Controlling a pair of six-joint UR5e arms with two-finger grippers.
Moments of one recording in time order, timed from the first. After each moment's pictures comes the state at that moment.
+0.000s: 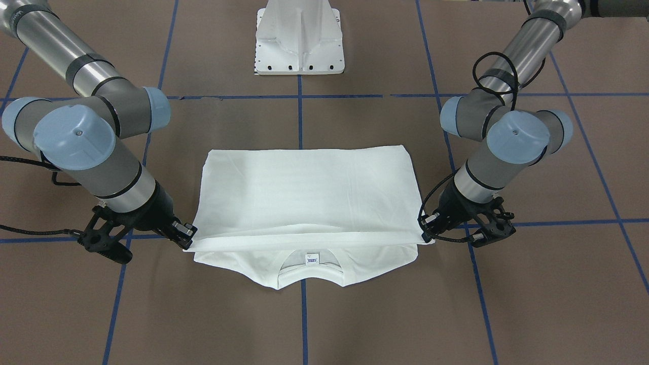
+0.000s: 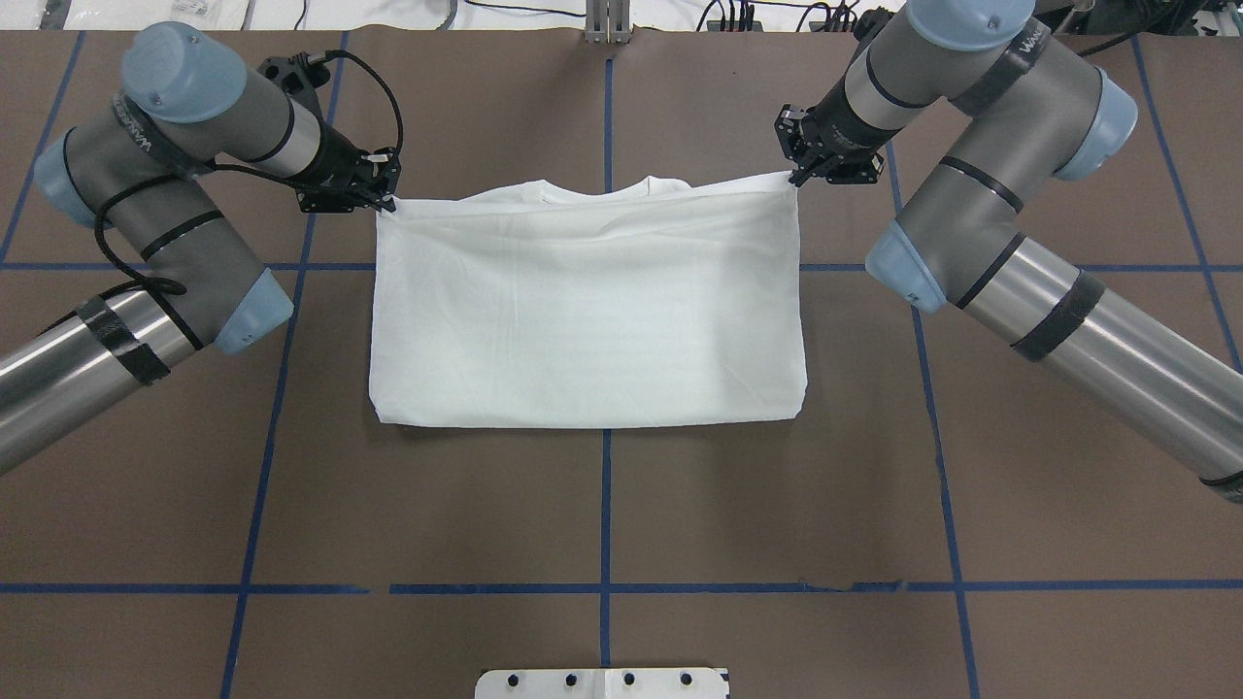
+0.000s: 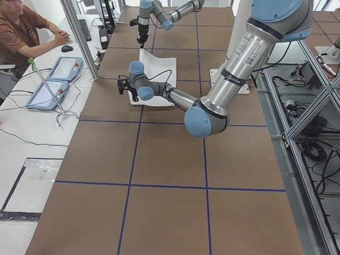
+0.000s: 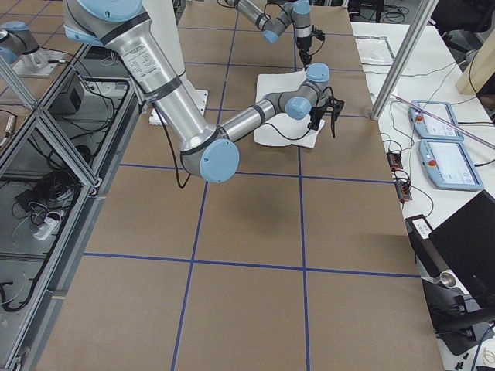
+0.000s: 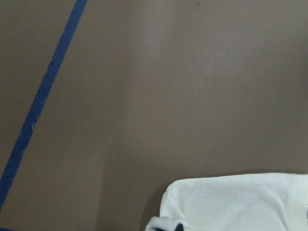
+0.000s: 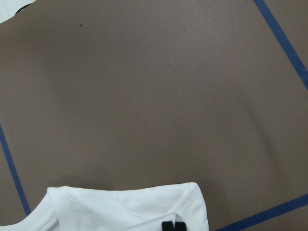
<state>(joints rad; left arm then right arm) -0.88 -2.16 -1.33 -2.17 -2.07 -1.37 0.90 -0.93 1.41 -1.22 2.10 1.46</state>
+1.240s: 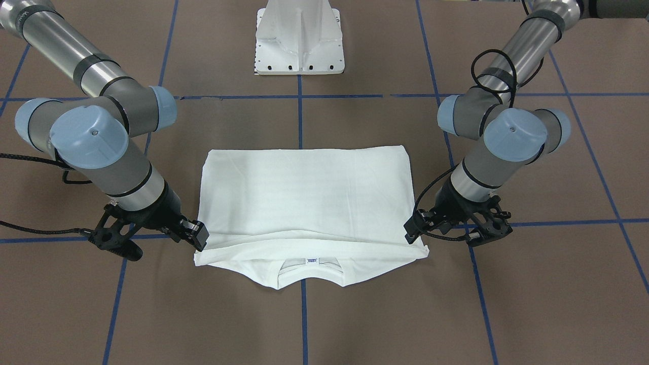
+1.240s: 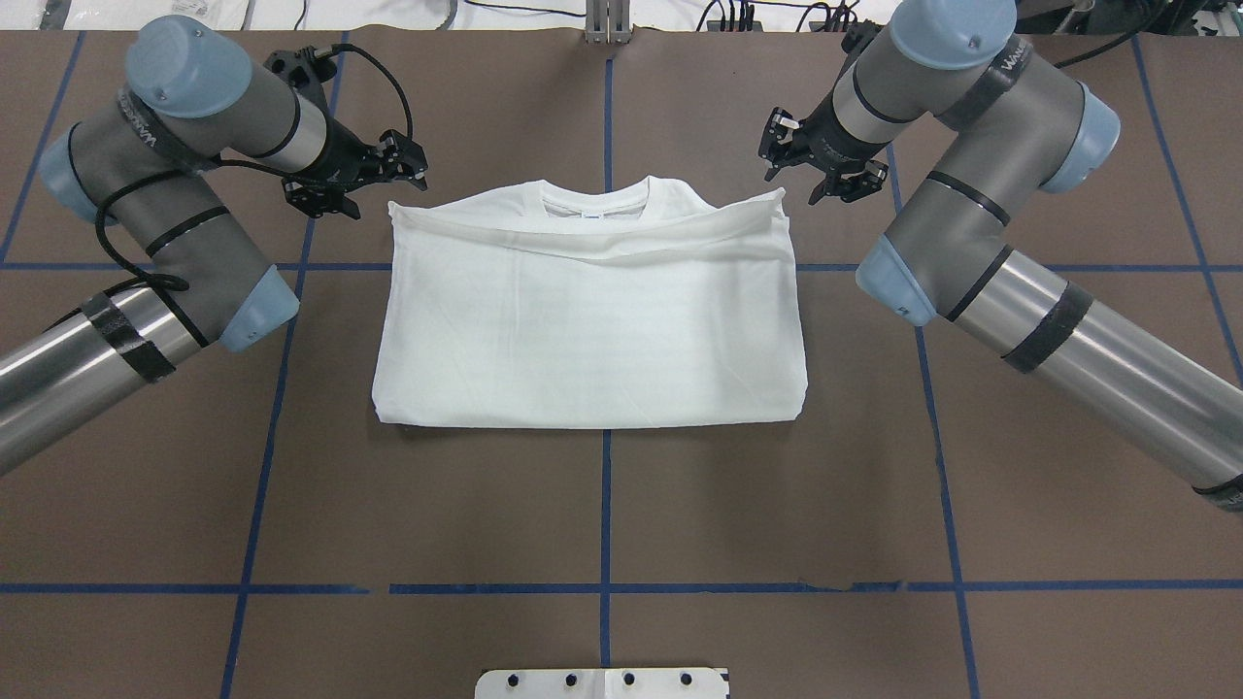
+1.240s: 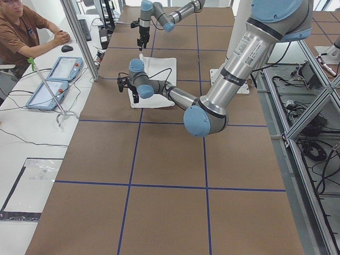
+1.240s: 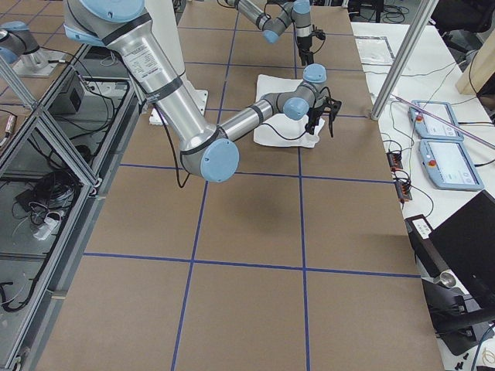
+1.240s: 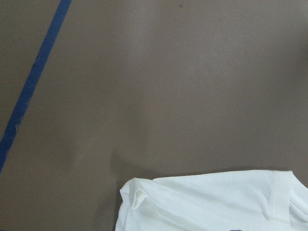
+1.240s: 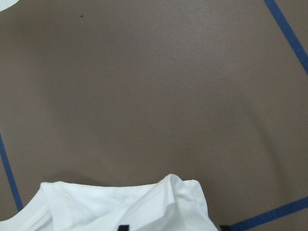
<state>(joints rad) -0.88 -2.17 -1.33 -2.17 -2.06 -1.36 0.88 -0.93 1.41 -1.22 2.07 1.43</state>
